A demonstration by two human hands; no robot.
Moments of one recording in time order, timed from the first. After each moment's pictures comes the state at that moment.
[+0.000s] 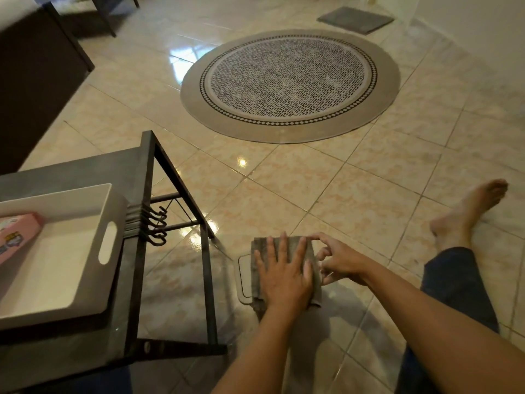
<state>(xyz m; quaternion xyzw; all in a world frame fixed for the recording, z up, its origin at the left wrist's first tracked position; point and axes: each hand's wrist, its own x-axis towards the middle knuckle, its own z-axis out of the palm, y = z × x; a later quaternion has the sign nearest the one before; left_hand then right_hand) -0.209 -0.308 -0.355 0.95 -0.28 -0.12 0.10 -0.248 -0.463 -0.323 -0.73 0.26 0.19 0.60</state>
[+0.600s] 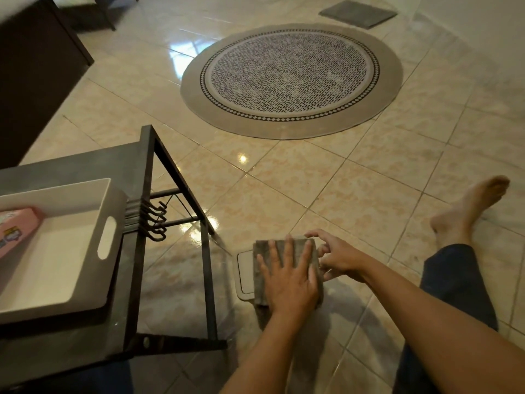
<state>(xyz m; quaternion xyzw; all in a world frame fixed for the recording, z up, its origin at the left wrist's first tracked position) -0.227 -0.306 -0.354 0.94 -0.29 -0.13 0.09 -0.247 -0.459 -0.321 -0.73 0.26 0.19 0.61</state>
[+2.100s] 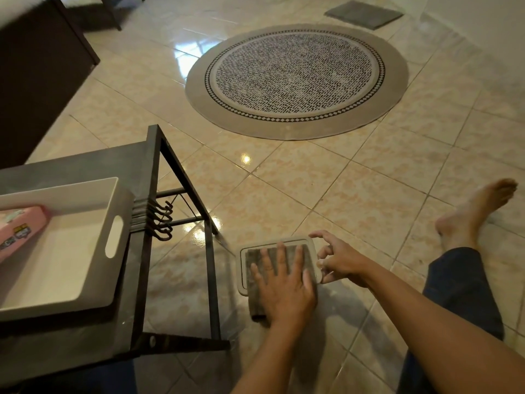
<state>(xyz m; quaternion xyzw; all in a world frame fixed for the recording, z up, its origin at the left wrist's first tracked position) -0.234 -0.290 -0.352 0.96 -0.23 -0.12 0.11 -0.247 -0.453 -0.324 -0.72 0.28 0.17 0.61</state>
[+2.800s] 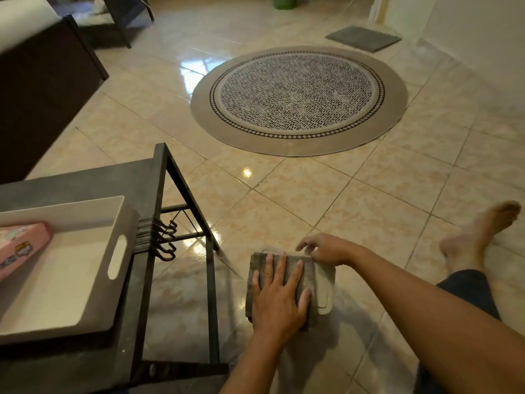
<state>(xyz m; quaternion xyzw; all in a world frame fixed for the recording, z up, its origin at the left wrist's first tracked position) -0.200 -0.275 -0.355 0.93 -0.32 -0.09 0.13 -0.173 -0.471 -0.304 -0.89 0.13 0.28 0.35</state>
